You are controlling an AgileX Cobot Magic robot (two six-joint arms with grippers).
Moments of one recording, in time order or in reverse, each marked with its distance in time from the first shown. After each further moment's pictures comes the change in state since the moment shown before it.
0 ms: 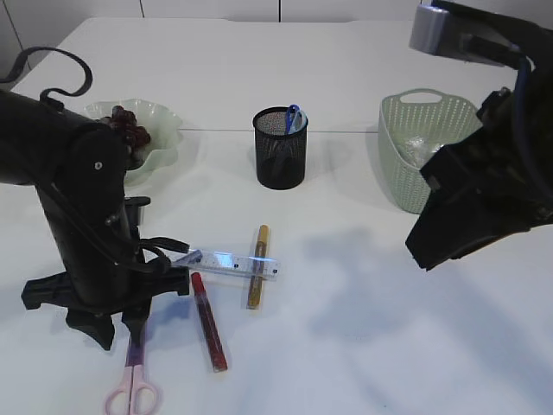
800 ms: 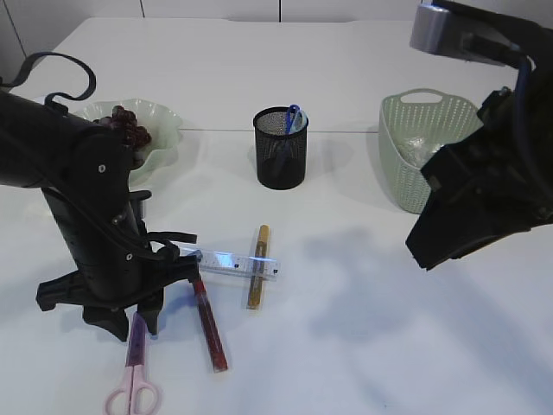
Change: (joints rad) left arm -0.001 0.019 -0.002 -0.007 -0.085 -0.079; right arm 0.000 -0.001 0.000 0.000 0.000 0.000
